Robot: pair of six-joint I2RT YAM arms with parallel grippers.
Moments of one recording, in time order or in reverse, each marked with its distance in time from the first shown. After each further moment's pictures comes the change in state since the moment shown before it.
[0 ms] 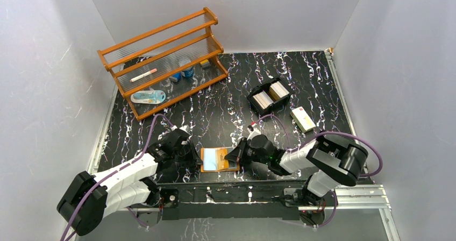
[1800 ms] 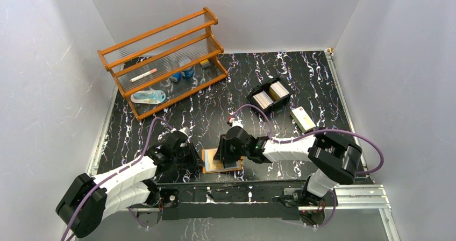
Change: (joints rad) left arm 0.001 -0.026 -0.048 0.063 0.060 -0.078; right arm 0.105 0.052 0.416 -0.630 0.063 -0.154
